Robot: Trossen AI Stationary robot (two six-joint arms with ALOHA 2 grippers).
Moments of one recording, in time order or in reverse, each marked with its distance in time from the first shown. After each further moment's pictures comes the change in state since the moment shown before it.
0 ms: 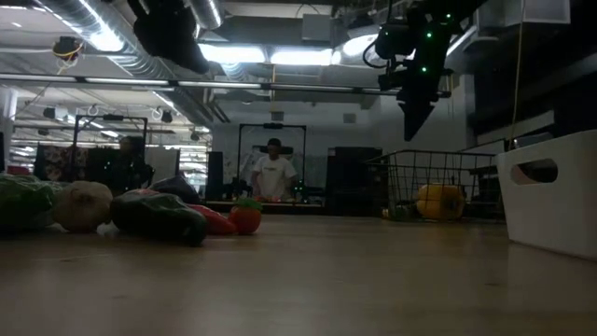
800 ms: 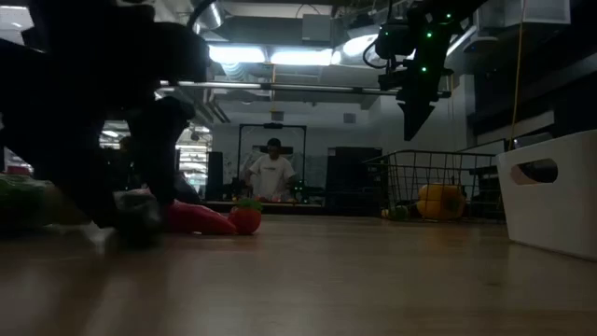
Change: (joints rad) left arm -0.011 0.338 0.000 -0.113 -0.001 0.181; right arm 0.000 0.000 0.000 -0.002 -0.002 0.015
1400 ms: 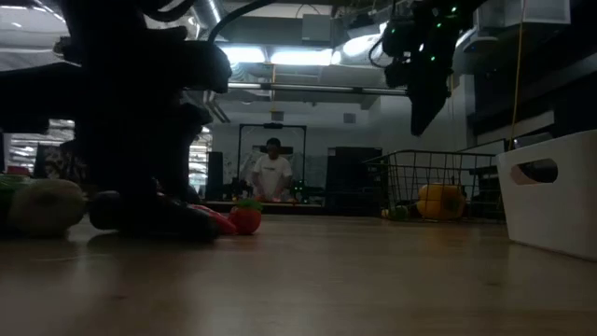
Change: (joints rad) left arm 0.074 0.004 0.000 0.019 0.001 0.053; right arm 0.000 -0.041 0.001 -0.109 -0.226 0.050
